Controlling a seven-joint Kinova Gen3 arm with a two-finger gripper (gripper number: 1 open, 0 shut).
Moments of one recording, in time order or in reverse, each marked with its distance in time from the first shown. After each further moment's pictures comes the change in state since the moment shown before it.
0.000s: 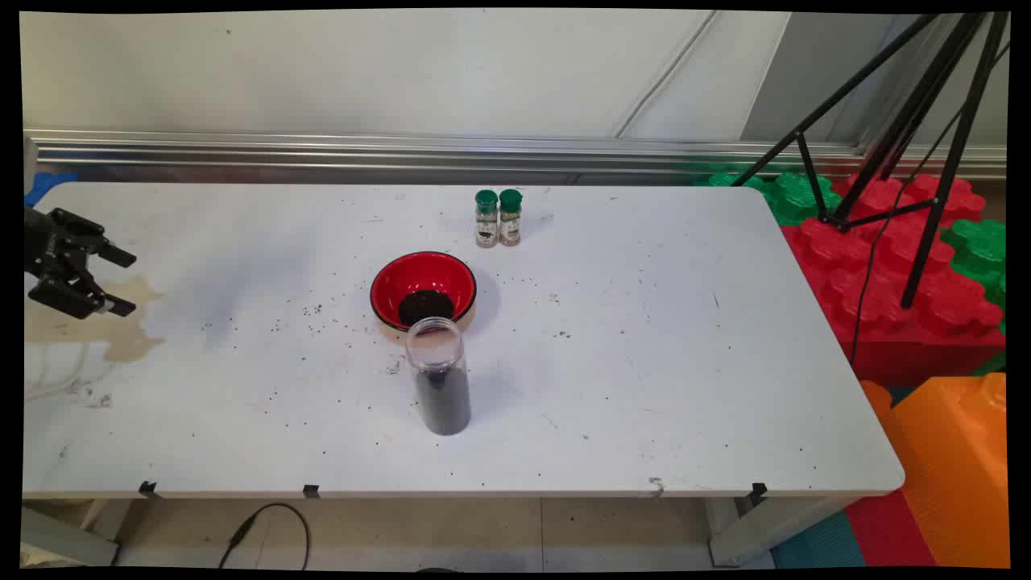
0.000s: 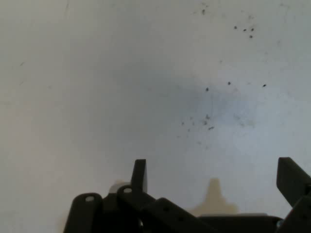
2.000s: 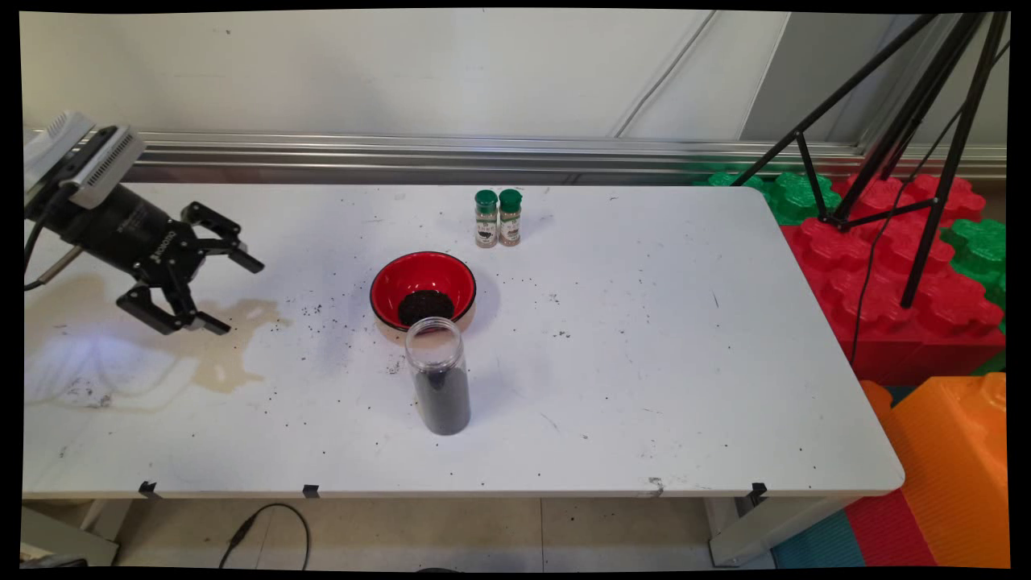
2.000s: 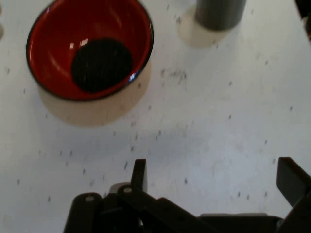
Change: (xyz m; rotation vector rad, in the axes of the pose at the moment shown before) arm 0.129 0.057 0.031 -0.253 0.195 0.506
